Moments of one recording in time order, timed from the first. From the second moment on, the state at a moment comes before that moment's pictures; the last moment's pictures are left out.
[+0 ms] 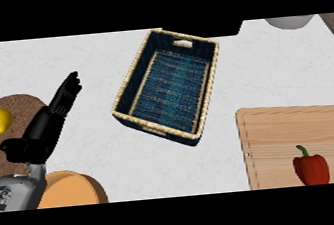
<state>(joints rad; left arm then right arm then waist) -0.19 0.42 -0.19 -1.53 0.16 0.03 -0.05 0.36 -0.56 -0.31 -2.33 0.30 0.59 0.39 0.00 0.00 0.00</state>
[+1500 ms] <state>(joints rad) -0.16 0.30 -0.04 -1.59 0.05 -0.12 0.01 0.33 -0.31 -0.18 -2.13 0.78 0.52 0.07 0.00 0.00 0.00</state>
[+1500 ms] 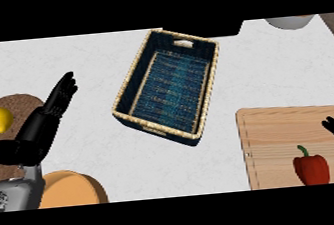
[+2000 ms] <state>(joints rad) -0.17 0.26 -0.01 -1.58 0.01 -0.15 0.01 0.28 -0.27 -0.13 -2.02 0.91 0.47 0.04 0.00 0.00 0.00</state>
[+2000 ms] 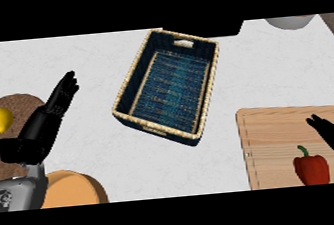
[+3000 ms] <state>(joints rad) -0.15 0.21 0.03 -1.61 -0.04 -0.19 0.04 0.25 -0.25 -0.09 -1.81 1.02 0.48 -0.01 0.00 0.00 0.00</state>
